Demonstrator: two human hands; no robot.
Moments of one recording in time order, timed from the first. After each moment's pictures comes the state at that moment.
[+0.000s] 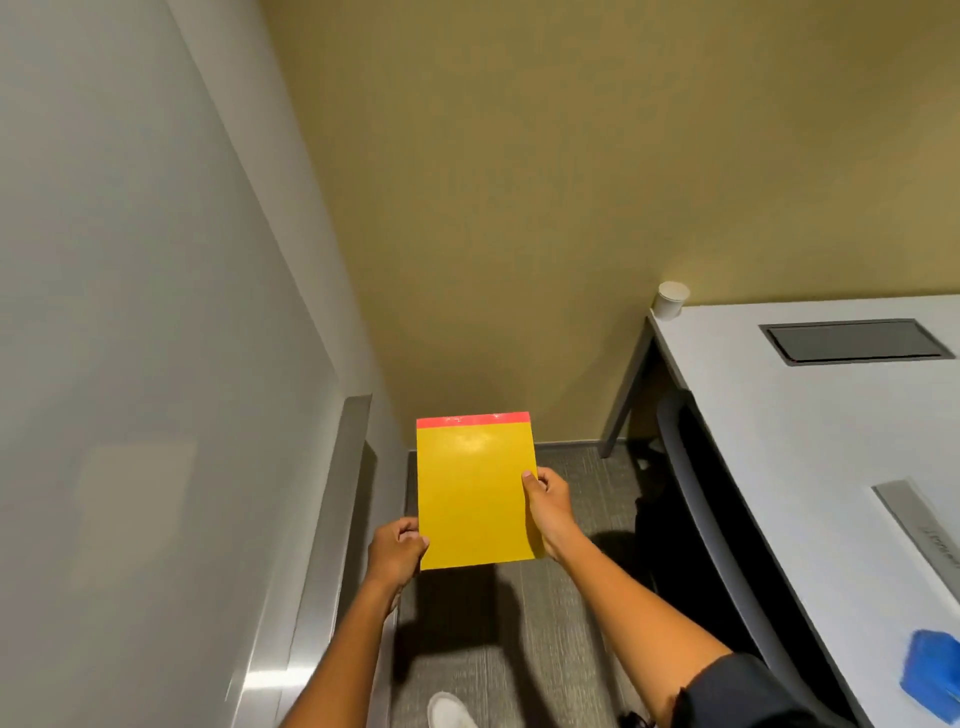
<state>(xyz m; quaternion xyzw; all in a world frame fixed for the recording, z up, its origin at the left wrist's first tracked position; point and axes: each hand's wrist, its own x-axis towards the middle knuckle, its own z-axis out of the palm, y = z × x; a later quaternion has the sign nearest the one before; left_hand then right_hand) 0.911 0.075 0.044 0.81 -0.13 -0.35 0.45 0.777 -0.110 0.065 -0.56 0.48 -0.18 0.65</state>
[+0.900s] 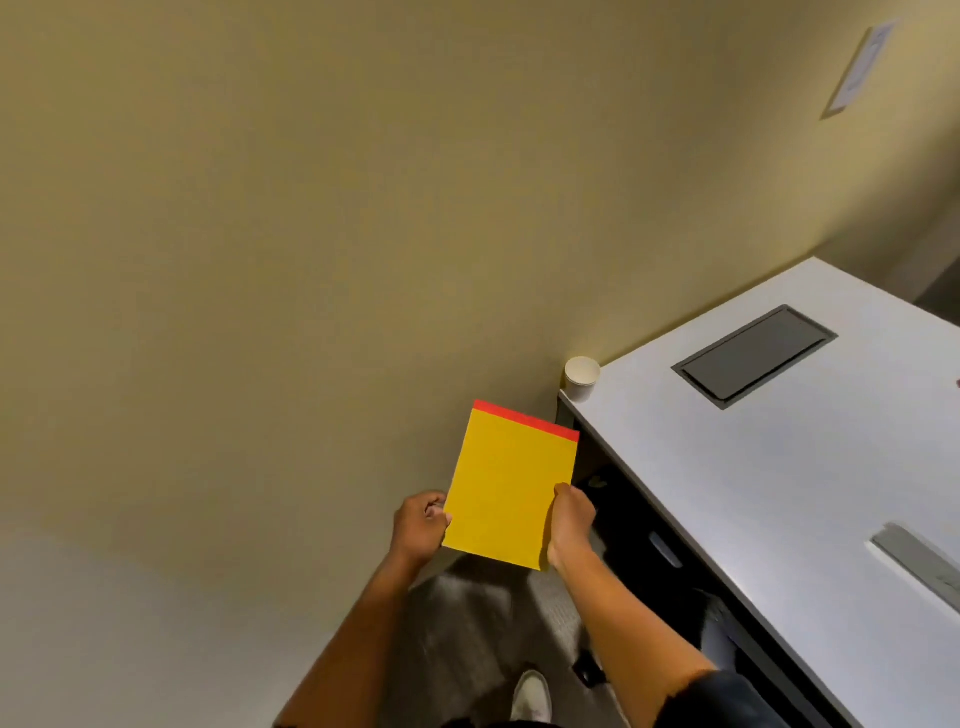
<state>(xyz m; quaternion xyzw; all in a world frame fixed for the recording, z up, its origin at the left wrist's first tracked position) 1.103 -0.379 0.076 0.74 -0.41 -0.41 0.33 0.914 -0.444 0.061 -0.20 0.68 -0.39 0.59</state>
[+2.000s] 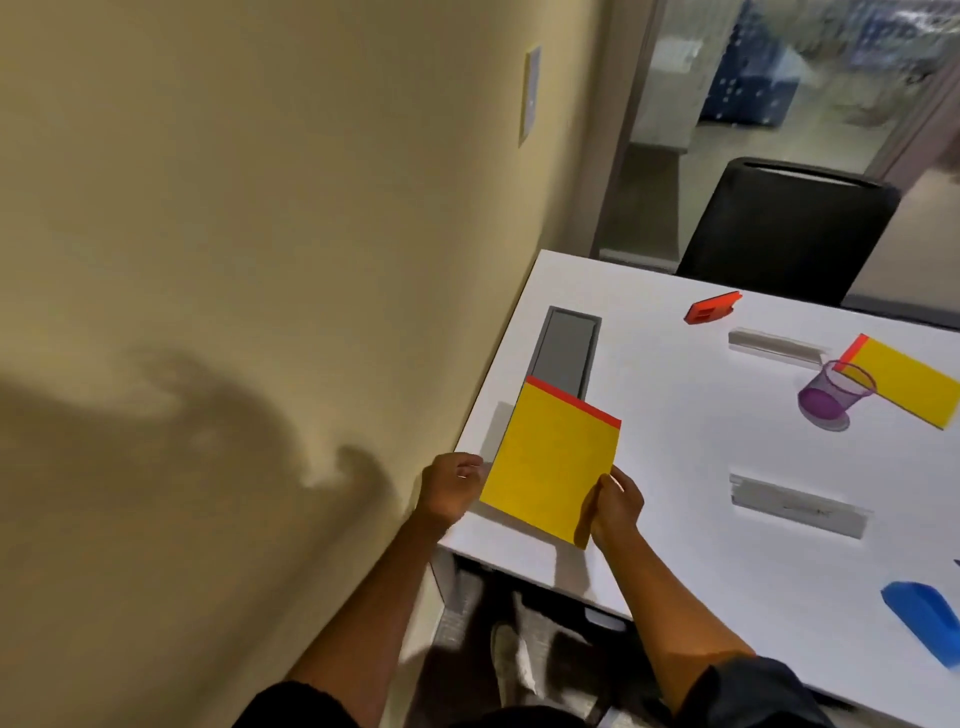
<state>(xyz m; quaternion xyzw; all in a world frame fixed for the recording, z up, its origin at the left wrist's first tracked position) 0.938 -0.766 0.111 0.52 -0.68 -0.50 0.15 0.739 -0.659 0.071 0.10 0.68 -0.64 0.34</state>
